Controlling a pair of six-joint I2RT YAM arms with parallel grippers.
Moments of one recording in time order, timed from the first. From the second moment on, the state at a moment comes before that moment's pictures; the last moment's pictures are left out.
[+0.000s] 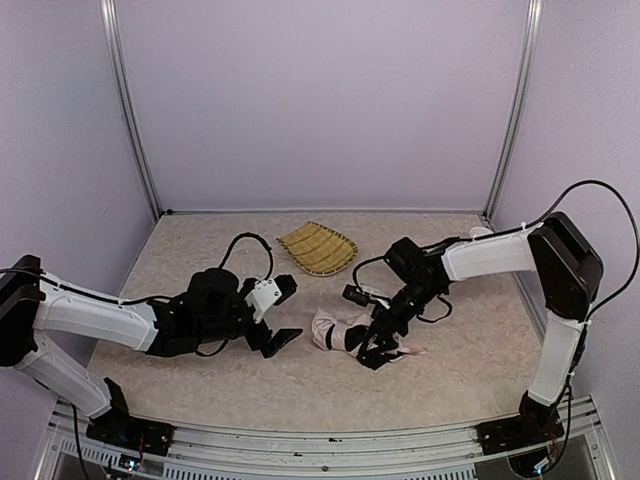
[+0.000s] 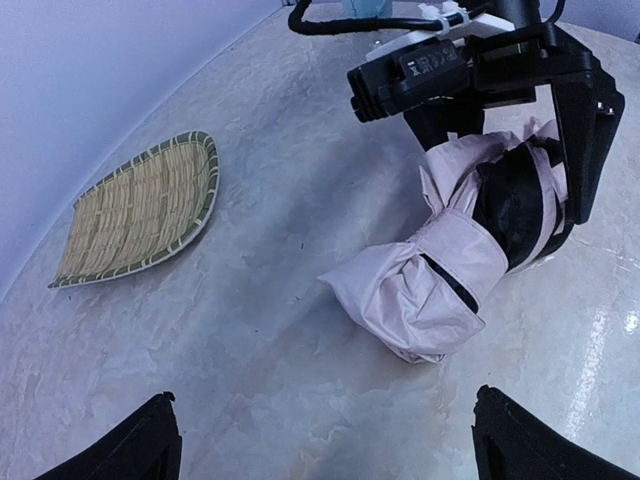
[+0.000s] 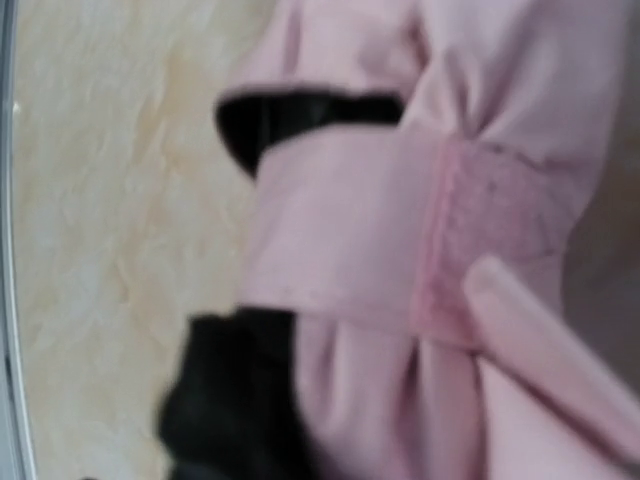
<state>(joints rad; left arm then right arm) -0.93 1.42 0.59 0.37 -0.05 0.26 0.64 1.88 1.15 -0.56 -0.75 -0.41</state>
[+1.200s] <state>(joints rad) -0.99 1.58 0.74 0.44 0.25 0.24 1.01 1.55 0.66 0.13 -0.08 -0.59</state>
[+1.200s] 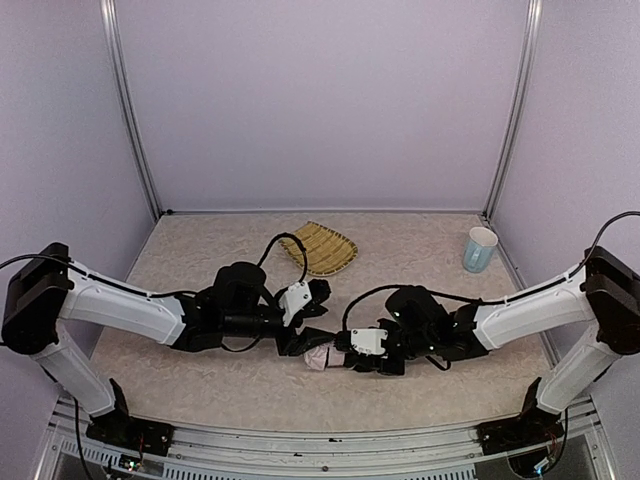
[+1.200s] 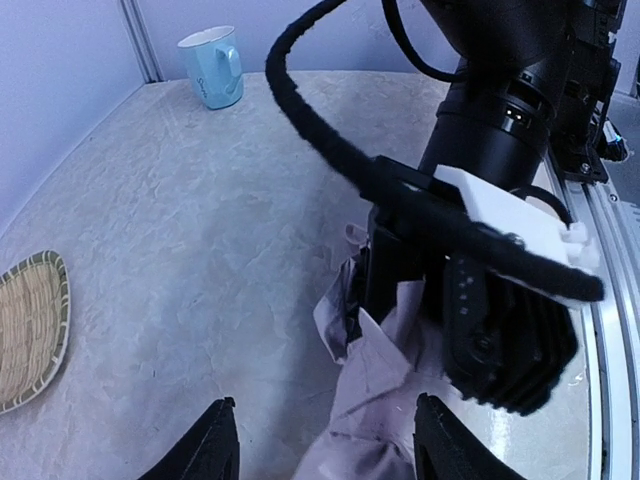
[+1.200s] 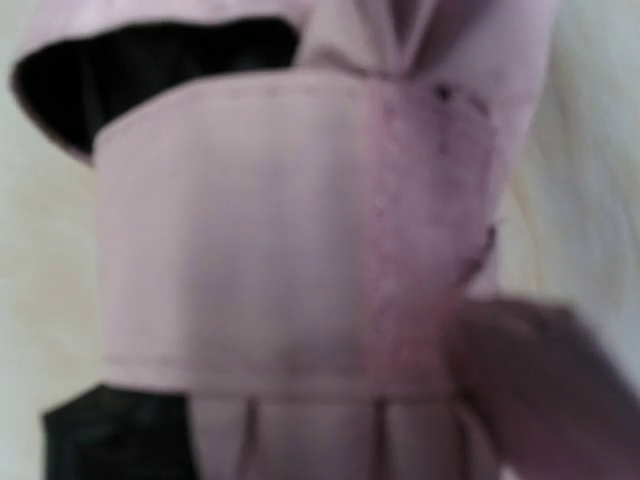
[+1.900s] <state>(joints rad) -0.88 1.52 0.73 0.50 0.57 0.13 0.96 1.52 0.88 -0.16 -0.38 -0.51</state>
